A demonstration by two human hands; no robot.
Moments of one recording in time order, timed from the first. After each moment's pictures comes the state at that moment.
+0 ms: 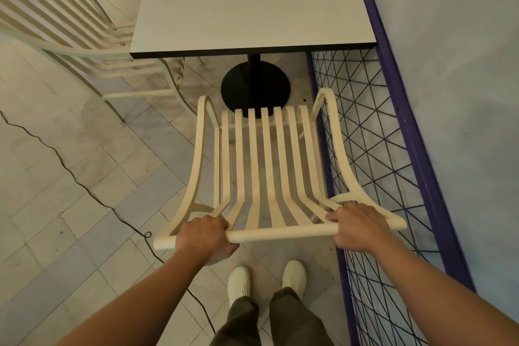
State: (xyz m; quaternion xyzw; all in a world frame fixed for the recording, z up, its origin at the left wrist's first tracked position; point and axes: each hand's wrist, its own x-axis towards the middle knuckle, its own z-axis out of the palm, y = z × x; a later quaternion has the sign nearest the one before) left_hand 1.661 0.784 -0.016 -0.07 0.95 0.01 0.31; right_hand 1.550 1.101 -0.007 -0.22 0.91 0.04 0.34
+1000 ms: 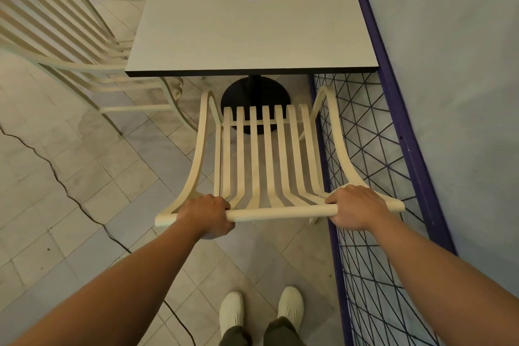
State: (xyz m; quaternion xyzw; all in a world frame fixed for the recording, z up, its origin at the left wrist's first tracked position) left_hand 1.544 0.765 -0.020 -0.05 0.94 0.04 0.33; right_hand 1.433 1.092 -0.025 -0.24 0.92 0.01 0.31
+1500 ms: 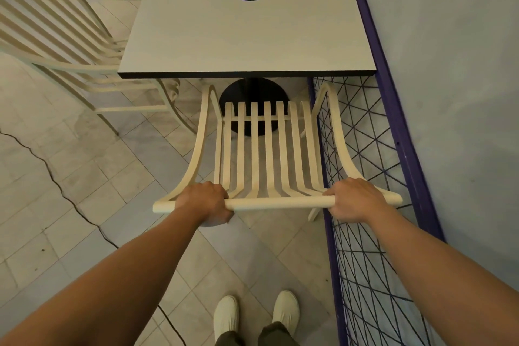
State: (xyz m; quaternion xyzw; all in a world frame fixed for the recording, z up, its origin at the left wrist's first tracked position) left_hand 1.502 0.769 -0.022 -0.06 0.95 0.02 0.32; right_hand 1.397 1.096 -0.023 -0.24 0.92 0.01 0.31
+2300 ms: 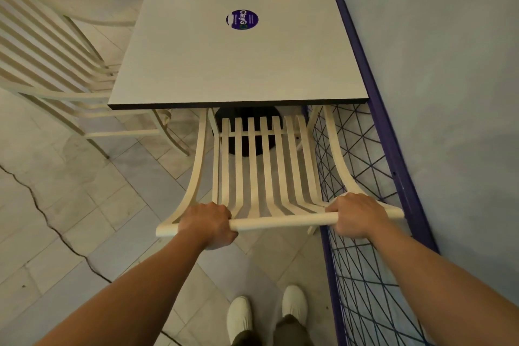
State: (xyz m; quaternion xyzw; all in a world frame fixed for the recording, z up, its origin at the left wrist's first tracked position) left_hand 1.455 0.769 -0.022 -0.04 0.94 0.03 0.32; right_hand 1.352 1.092 -0.014 -0.21 0.93 0.02 0.32
